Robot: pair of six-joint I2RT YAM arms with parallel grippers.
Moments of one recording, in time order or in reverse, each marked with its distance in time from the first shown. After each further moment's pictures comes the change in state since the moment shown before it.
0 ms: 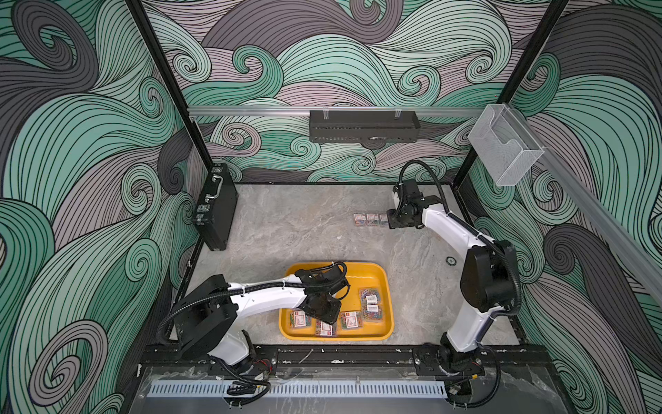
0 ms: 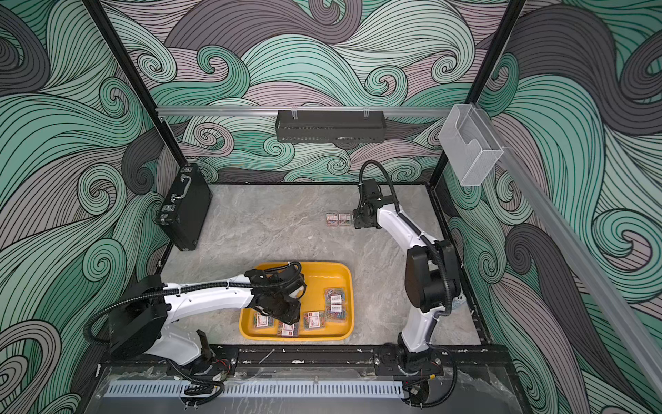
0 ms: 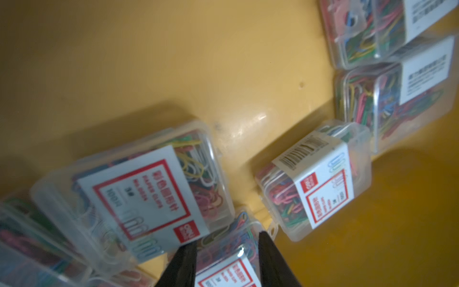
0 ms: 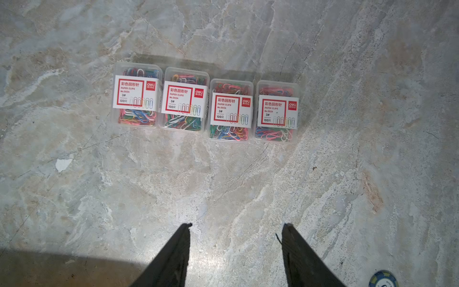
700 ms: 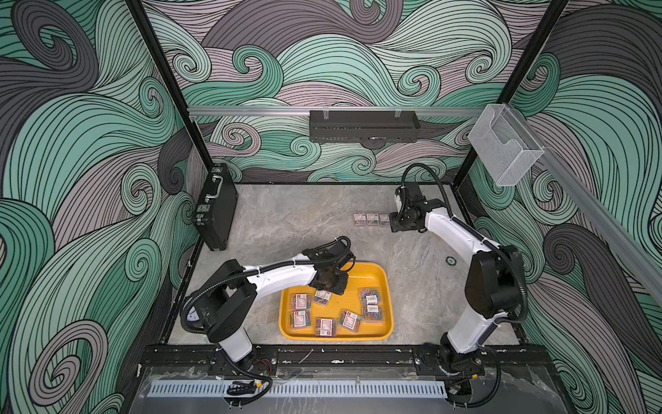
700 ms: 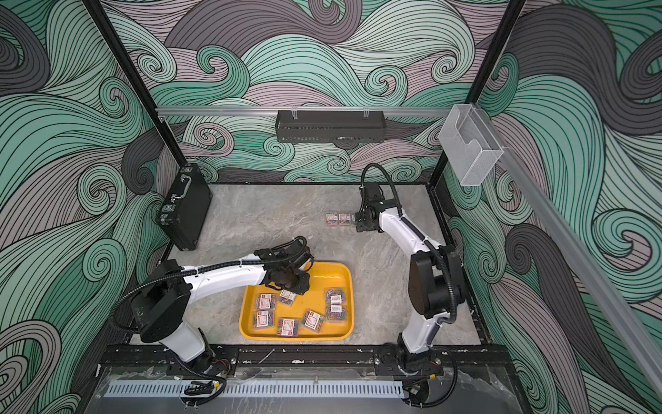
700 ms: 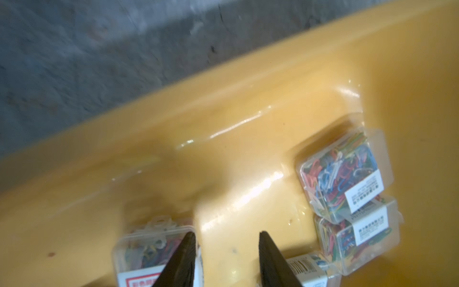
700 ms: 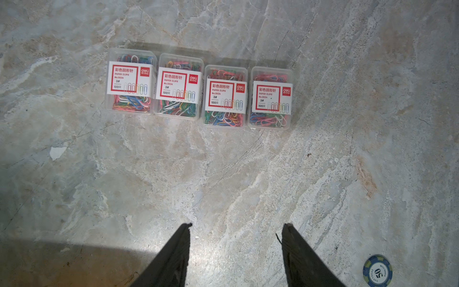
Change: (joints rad) left arm 0.142 0.128 0.207 0.053 -0.125 0.084; right arm 0.000 -0.066 -0.074 0.005 0.009 0.004
